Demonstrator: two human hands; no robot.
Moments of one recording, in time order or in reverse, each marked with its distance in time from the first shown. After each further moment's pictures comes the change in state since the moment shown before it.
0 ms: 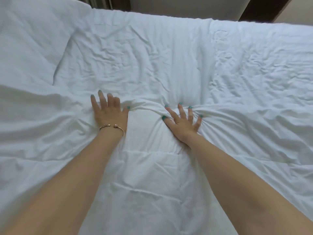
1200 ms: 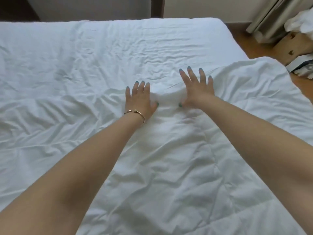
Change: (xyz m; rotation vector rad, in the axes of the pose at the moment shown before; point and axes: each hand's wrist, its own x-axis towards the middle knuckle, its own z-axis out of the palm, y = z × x) left_hand -0.192 0.547 -0.153 -0.370 -0.014 0.526; right_hand -0.139 0.487 -0.292 -0.444 0.284 0.121
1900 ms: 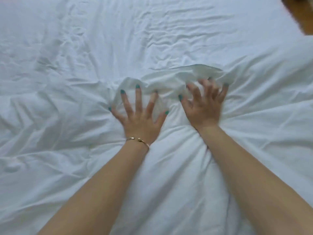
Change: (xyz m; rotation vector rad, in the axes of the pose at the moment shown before) left_hand -0.001 0.015 0.100 0.137 0.260 -0.181; right_hand 0.054 0.003 0.139 0.238 0.781 -0.060
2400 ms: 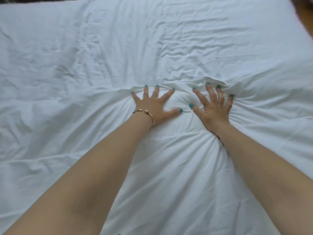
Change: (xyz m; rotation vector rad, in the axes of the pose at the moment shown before) left_hand 0.094 -0.018 -0.016 -0.001 -0.592 0.148; right_hand 0.022 0.022 0.032 0.106 -0.620 0.135
